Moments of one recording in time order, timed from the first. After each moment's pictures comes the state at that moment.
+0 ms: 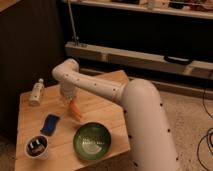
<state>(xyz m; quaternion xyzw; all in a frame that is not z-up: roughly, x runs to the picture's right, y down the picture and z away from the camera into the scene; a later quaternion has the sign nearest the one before) -0.177 0.058 0.840 -0.07 -0.34 -0.85 0.40</state>
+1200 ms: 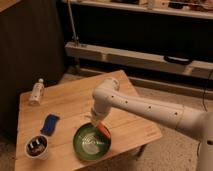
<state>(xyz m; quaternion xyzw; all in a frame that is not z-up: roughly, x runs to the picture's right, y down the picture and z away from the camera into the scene) -0.050 0.178 0.765 -0.02 -0.36 -0.85 0.39</state>
